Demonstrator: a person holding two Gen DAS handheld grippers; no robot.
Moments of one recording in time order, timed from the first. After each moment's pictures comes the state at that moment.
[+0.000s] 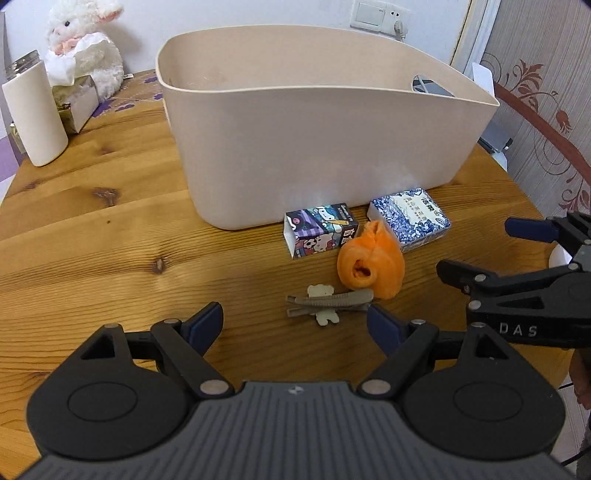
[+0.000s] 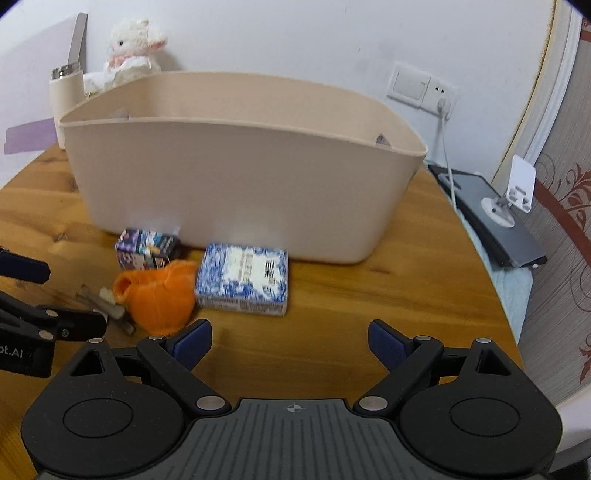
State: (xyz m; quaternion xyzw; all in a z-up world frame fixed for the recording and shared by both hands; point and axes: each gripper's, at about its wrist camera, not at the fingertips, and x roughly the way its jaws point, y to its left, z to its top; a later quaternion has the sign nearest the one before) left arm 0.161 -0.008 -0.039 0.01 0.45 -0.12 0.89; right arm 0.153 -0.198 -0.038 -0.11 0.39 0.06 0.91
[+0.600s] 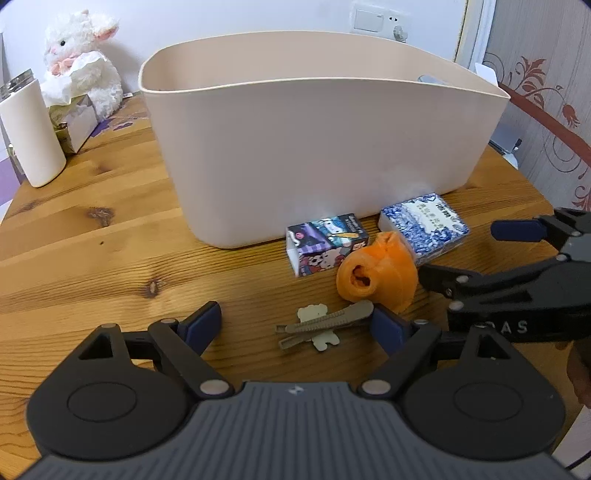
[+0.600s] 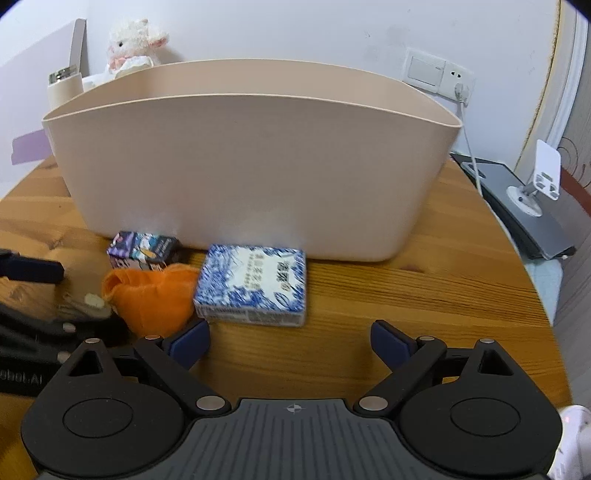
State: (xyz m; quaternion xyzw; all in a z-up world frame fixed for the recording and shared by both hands) left arm 0.169 -0.018 -0.051 0.03 0.42 -0.10 0.90; right arm 0.175 -0.196 -0.058 -0.07 0.39 0.09 0.91
